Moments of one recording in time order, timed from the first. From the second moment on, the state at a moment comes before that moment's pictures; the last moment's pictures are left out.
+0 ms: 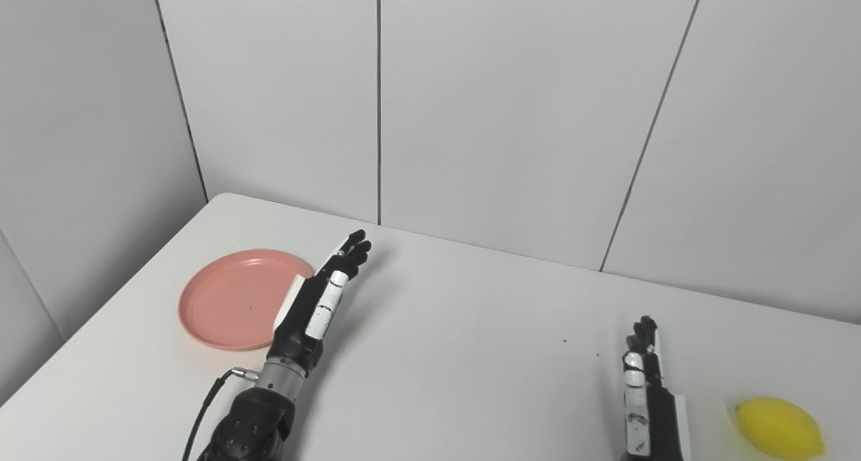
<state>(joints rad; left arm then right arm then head) -0.27 0.08 0.05 0.07 0.06 -0.09 0.02 -0.18 0.00 0.00 0.09 0.02 -0.16 -0.03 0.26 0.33</state>
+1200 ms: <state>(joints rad) -0.35 0.32 0.24 0.21 0.11 -0.05 0.09 -0.15 0.01 0.00 0.01 0.01 -0.10 -0.03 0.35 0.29</state>
